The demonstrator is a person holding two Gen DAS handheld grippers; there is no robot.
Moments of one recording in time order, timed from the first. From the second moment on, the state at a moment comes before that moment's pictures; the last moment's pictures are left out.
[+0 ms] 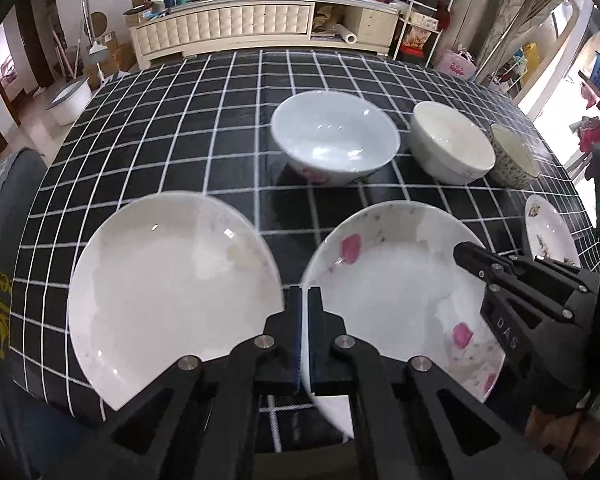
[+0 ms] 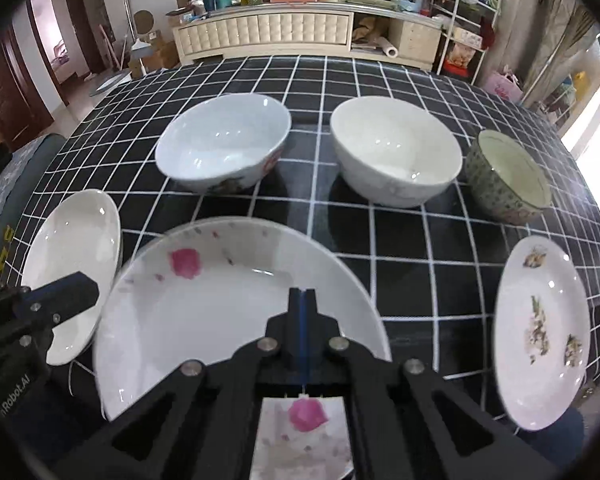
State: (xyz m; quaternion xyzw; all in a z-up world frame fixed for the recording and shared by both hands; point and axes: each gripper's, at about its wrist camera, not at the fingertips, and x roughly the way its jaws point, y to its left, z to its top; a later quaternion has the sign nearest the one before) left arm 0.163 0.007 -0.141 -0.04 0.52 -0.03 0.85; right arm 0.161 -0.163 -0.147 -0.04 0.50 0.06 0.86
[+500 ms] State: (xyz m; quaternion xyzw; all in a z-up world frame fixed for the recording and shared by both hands) left arm 0.130 0.011 -0.121 -0.03 0.50 -0.03 0.87; right arm 0.137 -0.182 -0.118 -0.01 0.47 0.08 0.88
